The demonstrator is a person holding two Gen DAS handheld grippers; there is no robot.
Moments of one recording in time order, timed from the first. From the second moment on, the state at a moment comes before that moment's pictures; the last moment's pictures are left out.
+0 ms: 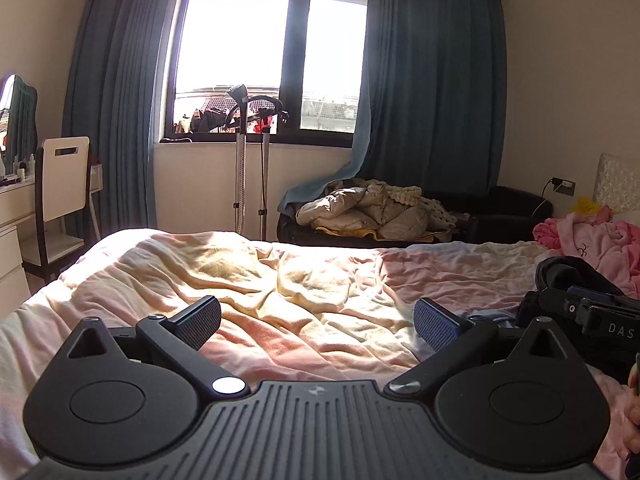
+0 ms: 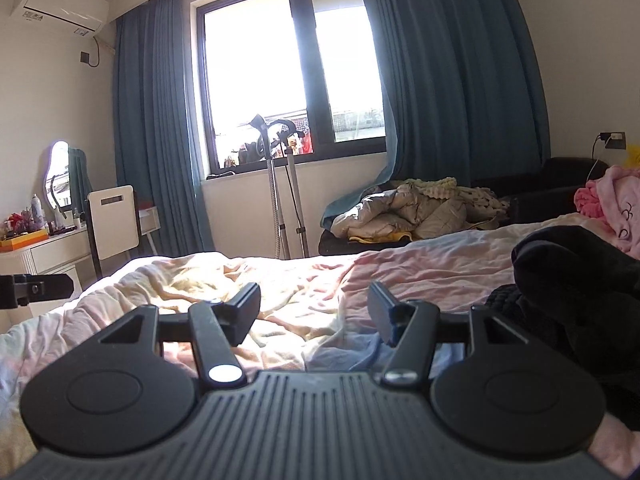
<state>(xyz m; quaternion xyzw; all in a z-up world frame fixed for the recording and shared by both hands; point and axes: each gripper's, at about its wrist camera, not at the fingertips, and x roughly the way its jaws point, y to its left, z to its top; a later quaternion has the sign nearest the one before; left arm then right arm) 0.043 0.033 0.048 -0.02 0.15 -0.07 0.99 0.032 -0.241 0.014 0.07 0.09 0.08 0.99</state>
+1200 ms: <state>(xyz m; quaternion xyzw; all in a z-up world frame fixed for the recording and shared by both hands) 0.042 0.020 0.036 0.01 0.14 -0.05 0.99 0.036 -0.233 0.002 0.06 0.09 0.08 0.99</state>
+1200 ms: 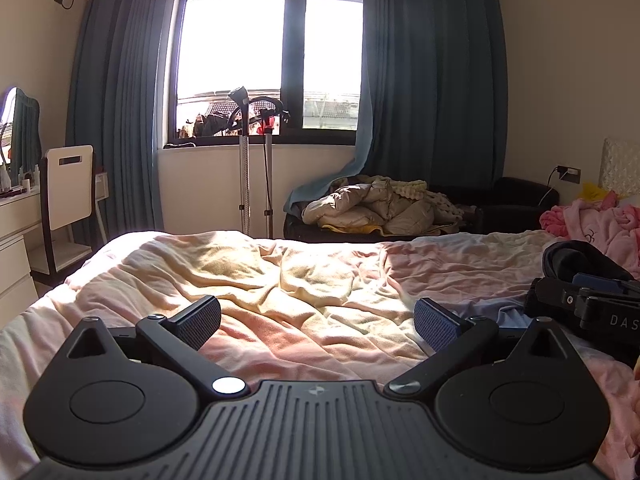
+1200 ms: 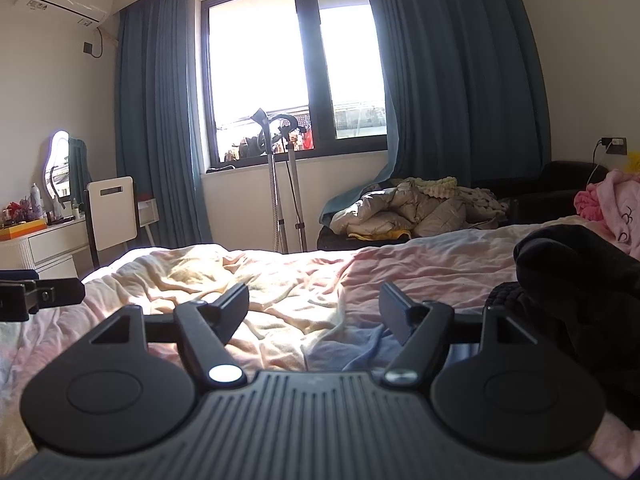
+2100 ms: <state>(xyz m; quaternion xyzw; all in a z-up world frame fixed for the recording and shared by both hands) 0.041 0.014 0.033 0.02 0.13 -0.02 0.99 0.043 -0.235 -0.003 0.07 0.11 0.07 0.99</state>
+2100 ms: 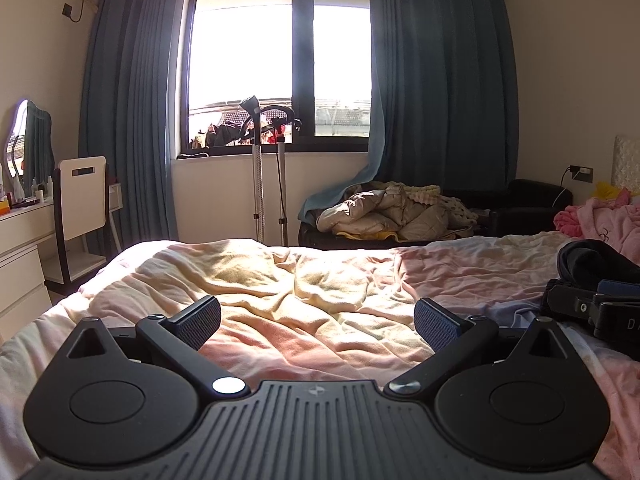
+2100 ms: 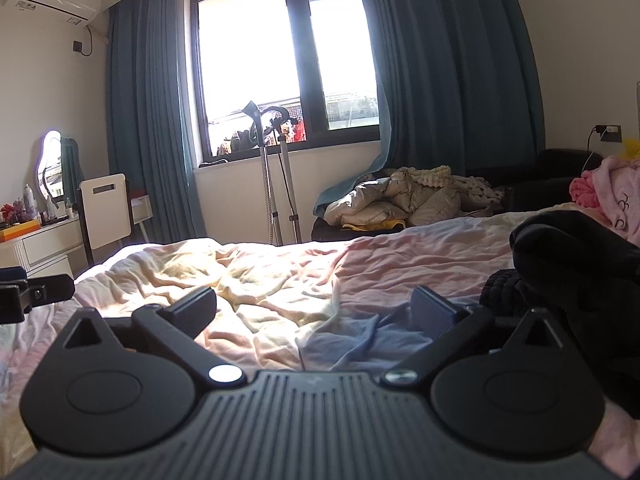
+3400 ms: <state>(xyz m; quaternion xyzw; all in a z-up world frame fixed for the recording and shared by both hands) 0.046 0.012 0.027 0.04 0.12 0.00 0.99 0.037 -0.228 -0.004 0.04 0.09 0.09 0.99</state>
